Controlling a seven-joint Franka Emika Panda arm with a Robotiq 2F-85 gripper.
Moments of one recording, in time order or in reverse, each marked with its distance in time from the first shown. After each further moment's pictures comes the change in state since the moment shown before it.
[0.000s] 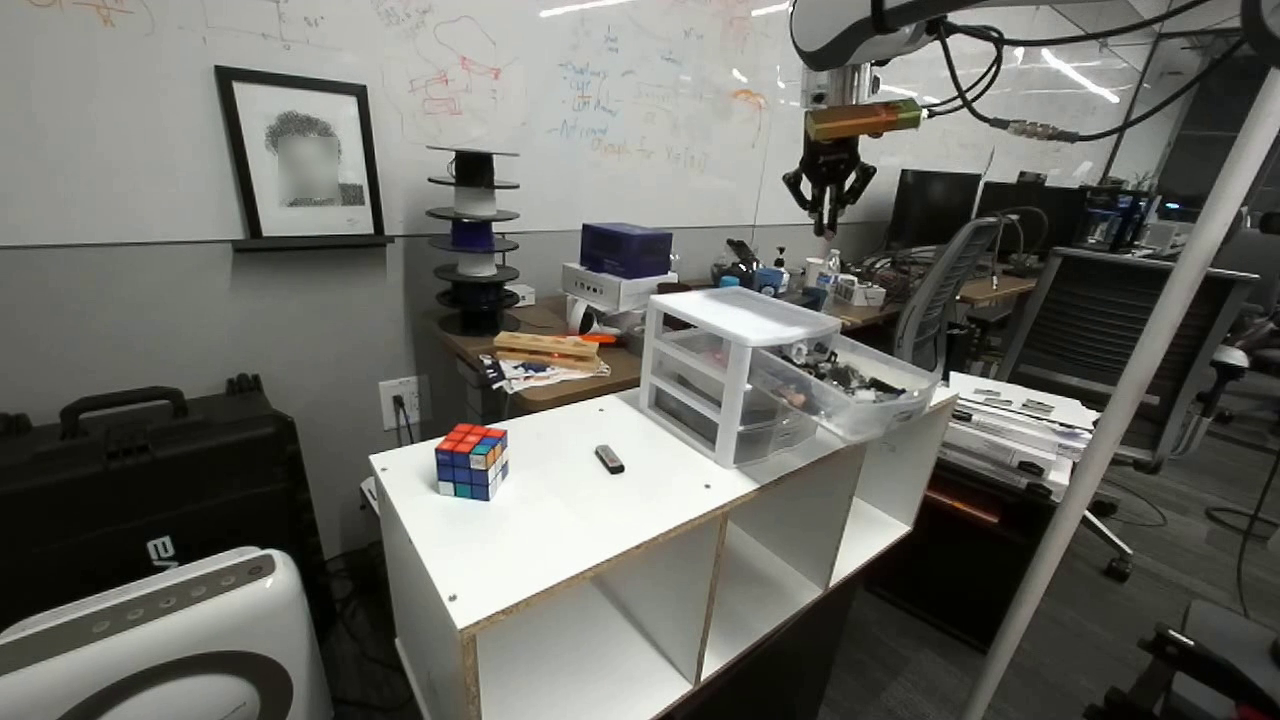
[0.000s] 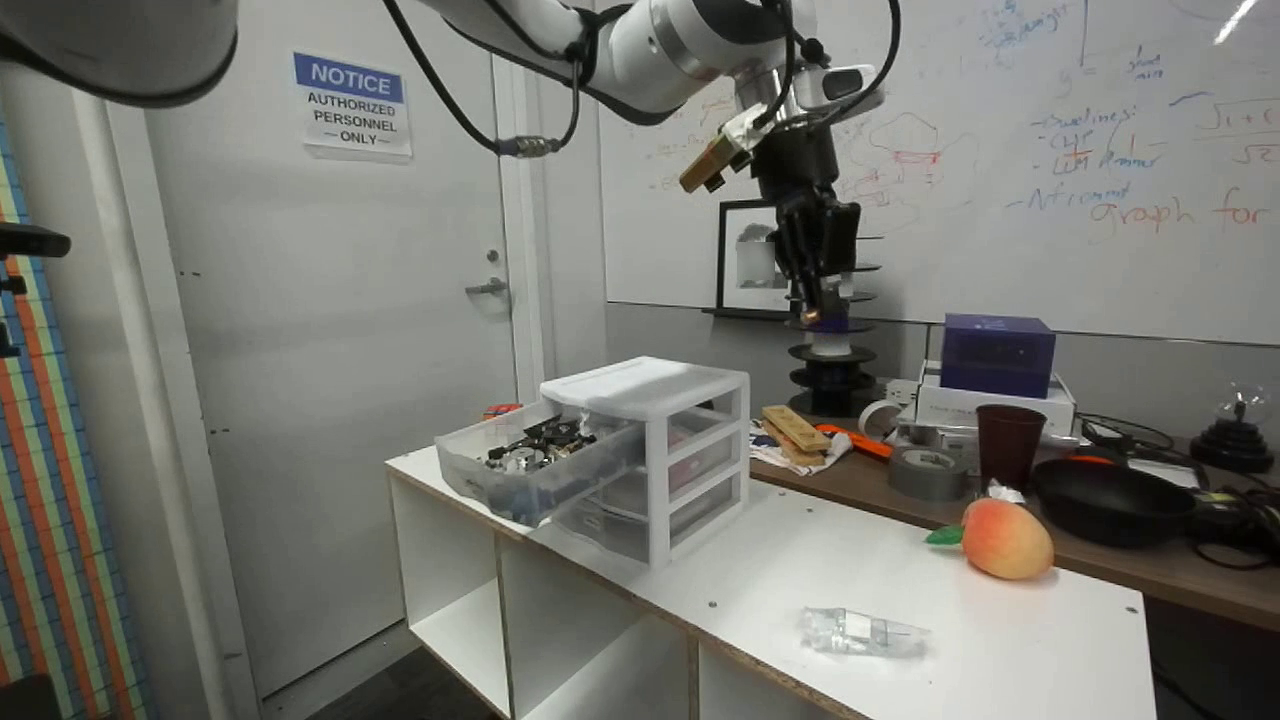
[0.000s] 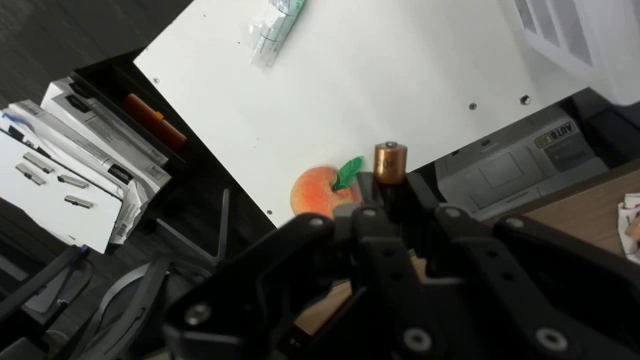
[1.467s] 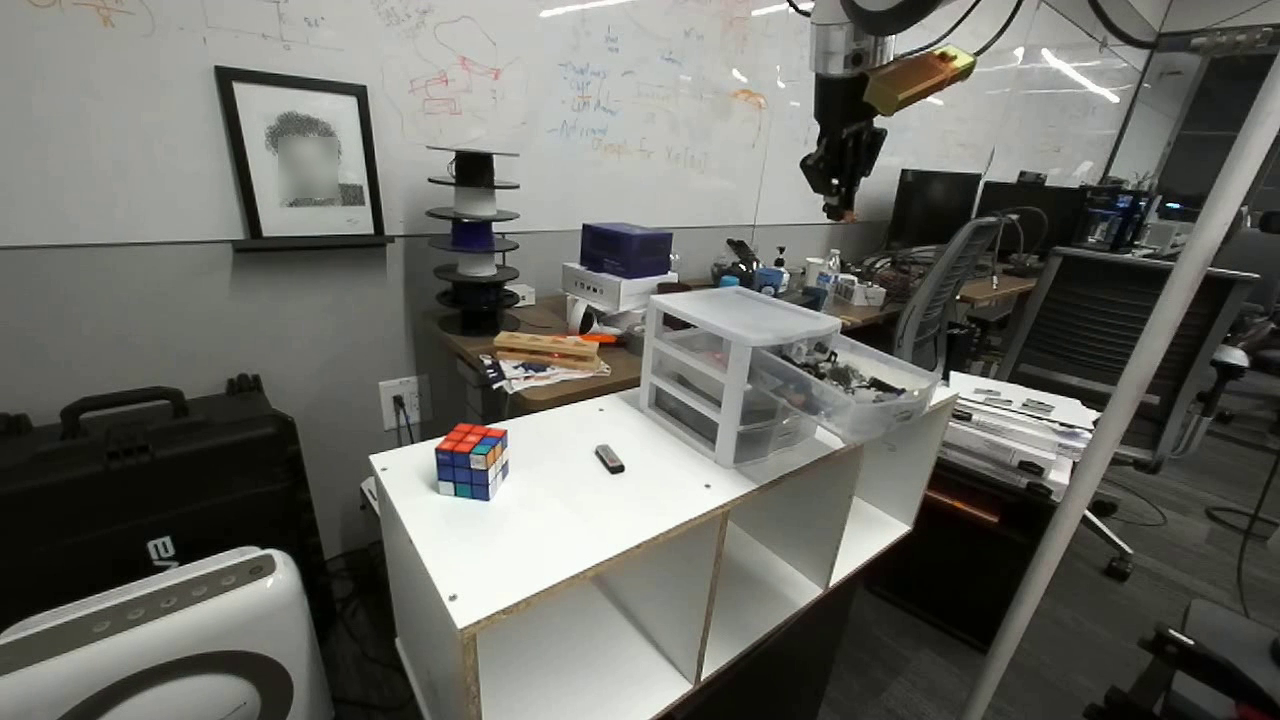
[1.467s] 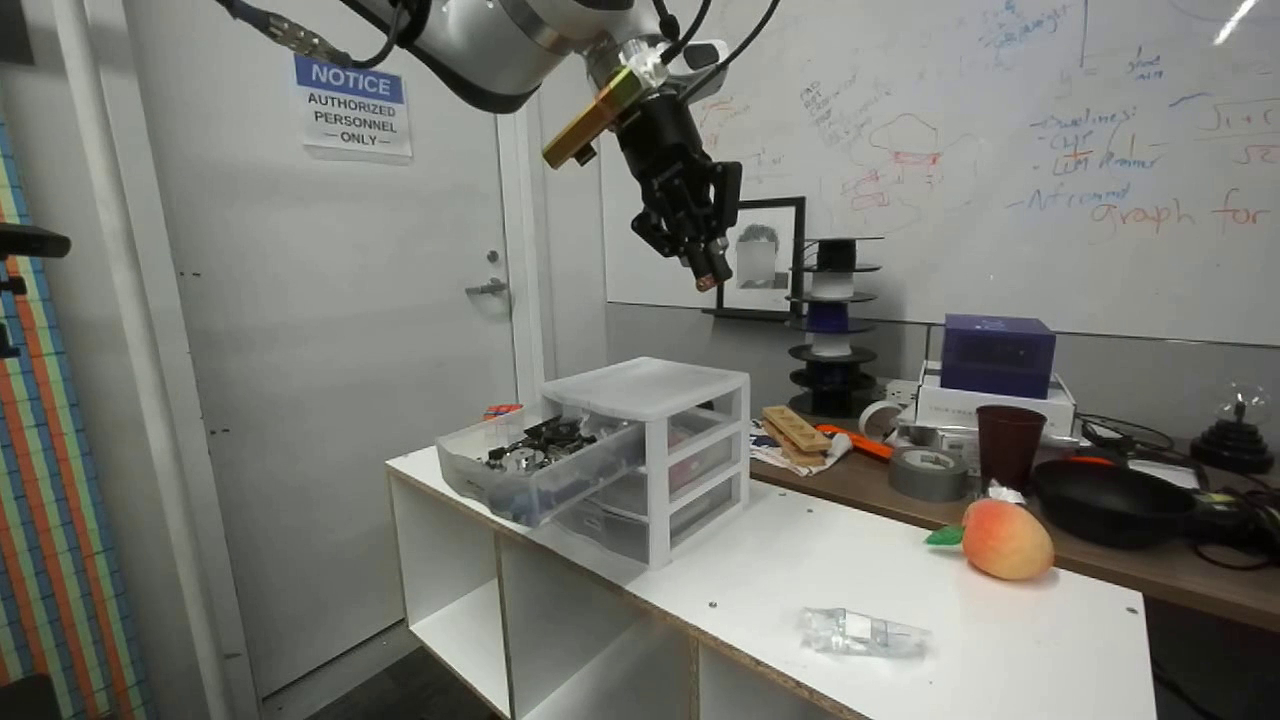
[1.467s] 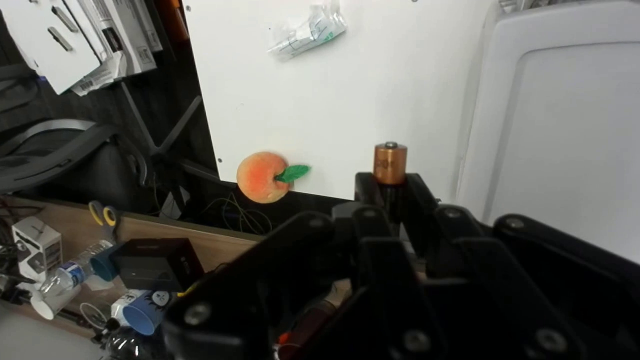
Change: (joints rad) arm 0.133 -0.462 0.094 -0.672 -0.295 0.252 -0.269
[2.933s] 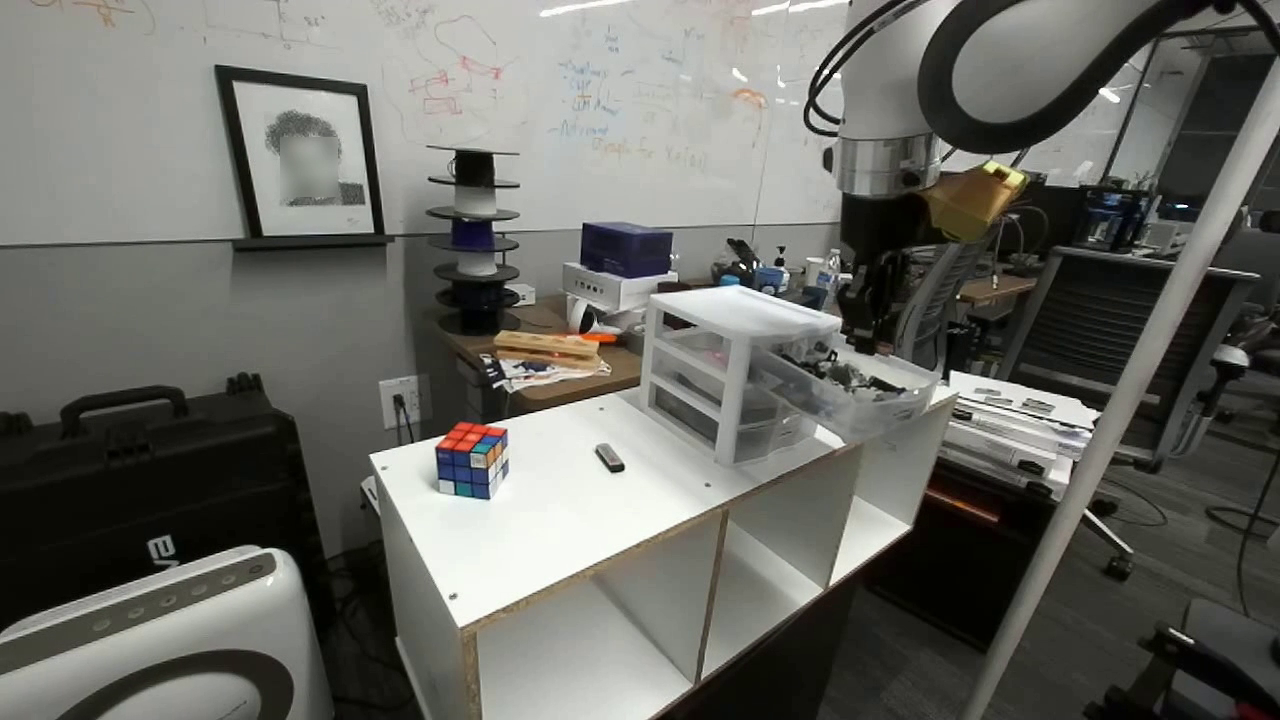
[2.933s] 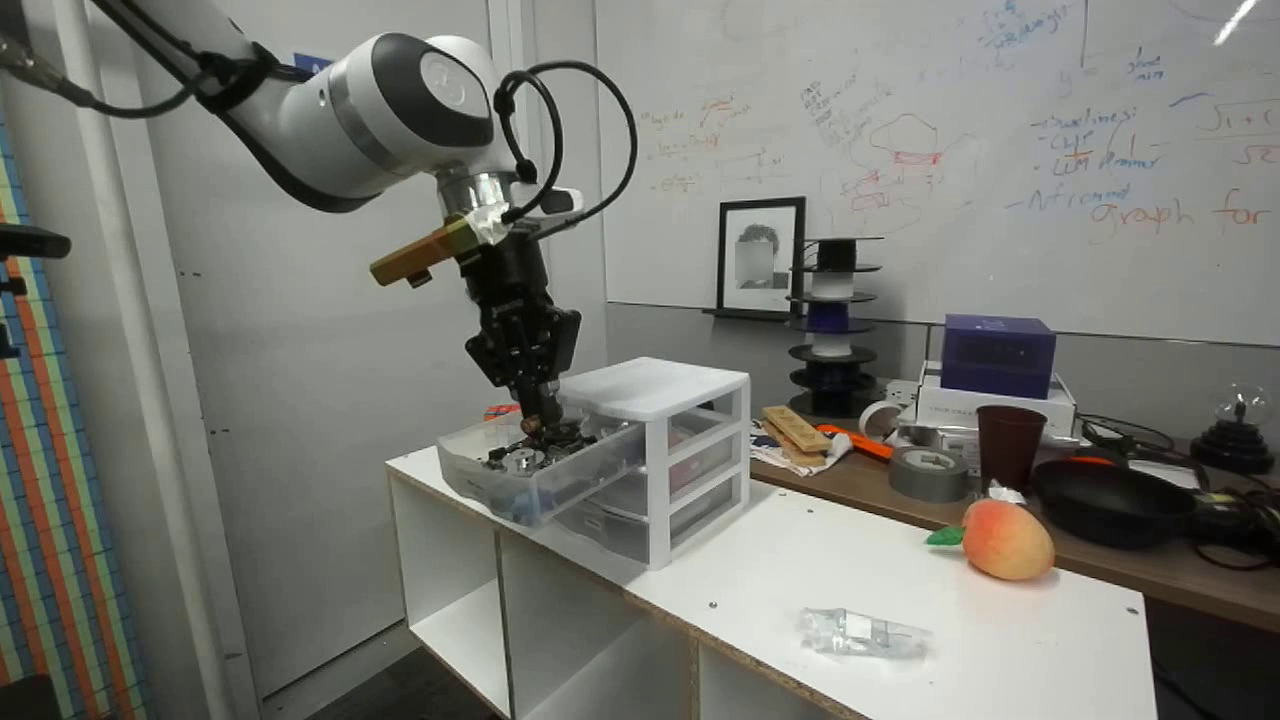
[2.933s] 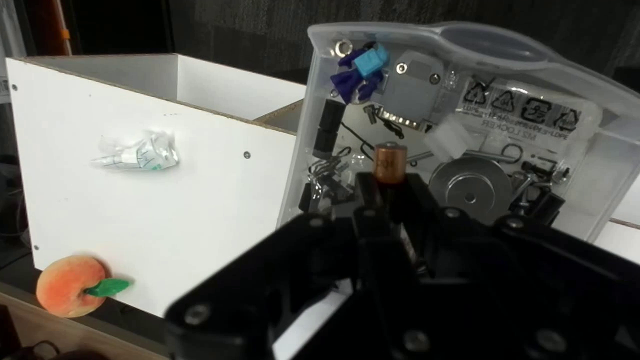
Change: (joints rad) arm -0.006 -0.233 0.152 -0.594 0.019 0.219 -0.010
